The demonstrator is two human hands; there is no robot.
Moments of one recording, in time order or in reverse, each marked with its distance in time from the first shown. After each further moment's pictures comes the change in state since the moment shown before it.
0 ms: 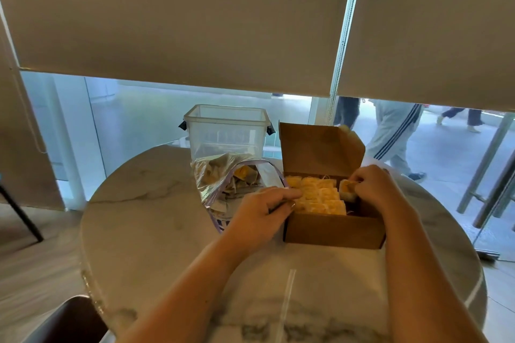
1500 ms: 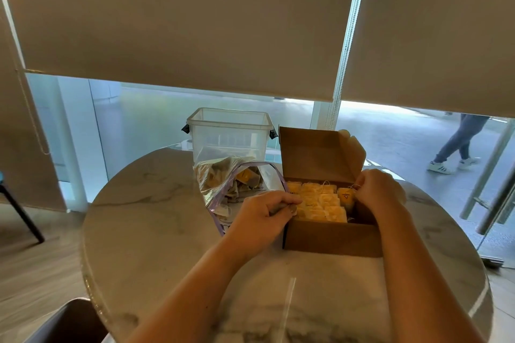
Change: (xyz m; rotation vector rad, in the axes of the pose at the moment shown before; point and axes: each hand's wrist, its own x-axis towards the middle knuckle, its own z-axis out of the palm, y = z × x) left_hand -0.001 0.004 -0.002 -0.104 0.010 -0.093; right_hand 0.003 -0.004 0.005 -0.274 0.136 0.069
